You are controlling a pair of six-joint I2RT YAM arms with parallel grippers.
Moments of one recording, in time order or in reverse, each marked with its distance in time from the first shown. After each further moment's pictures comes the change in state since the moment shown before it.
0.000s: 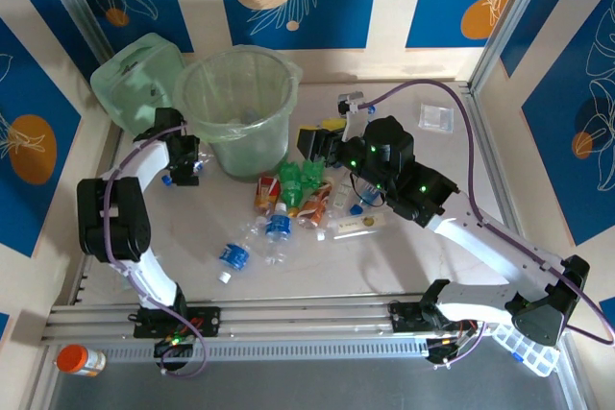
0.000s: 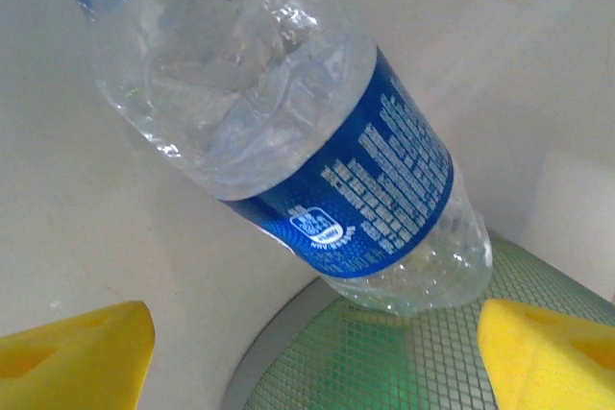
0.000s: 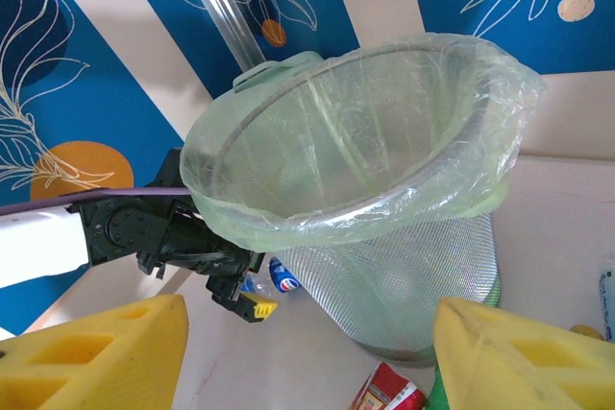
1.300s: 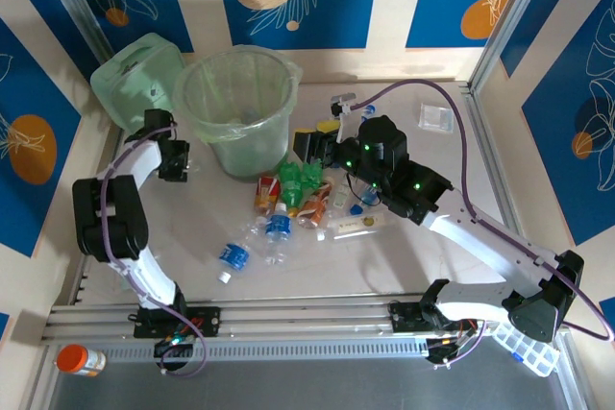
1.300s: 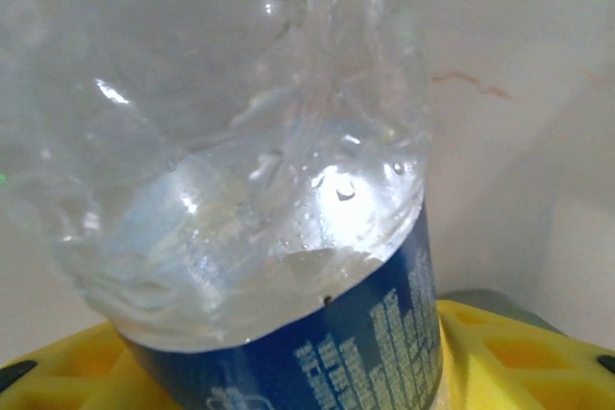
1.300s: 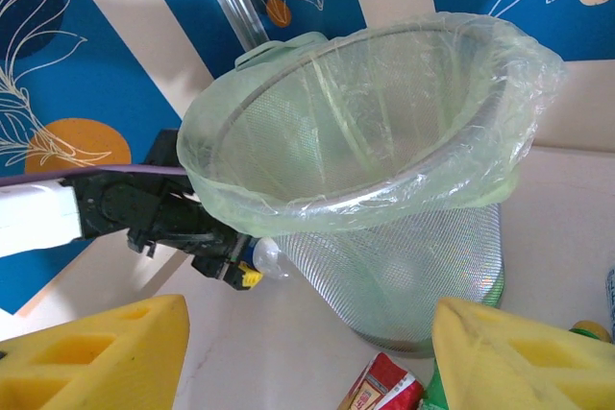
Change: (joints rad) left arm 0.073 -0.017 -0.006 -0.006 -0.042 0.112; right arm 0.000 0.028 0.000 0.000 -0.029 -0.023
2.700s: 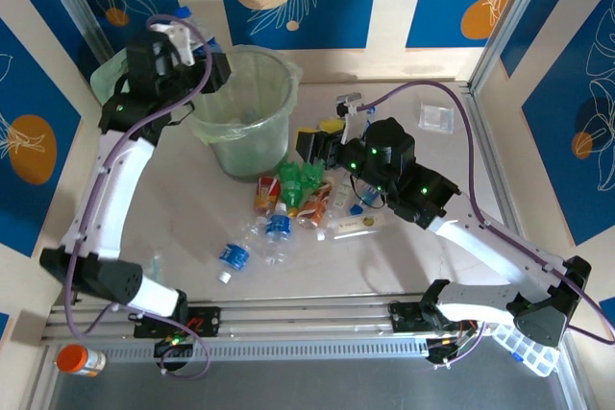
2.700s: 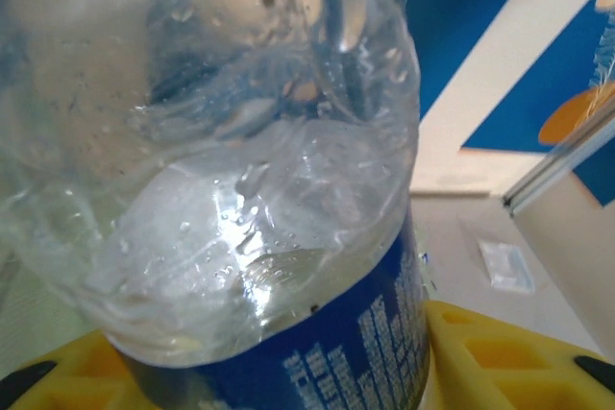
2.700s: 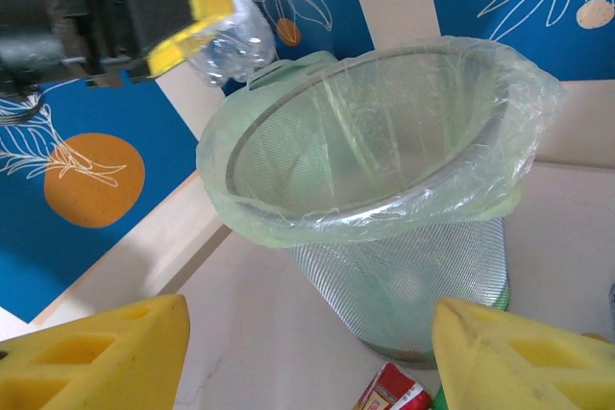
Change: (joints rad) left arm -0.359 -0.238 0.619 -0.100 0.086 1.132; right arm 0.012 -0.039 -0.001 0.002 0.021 0.002
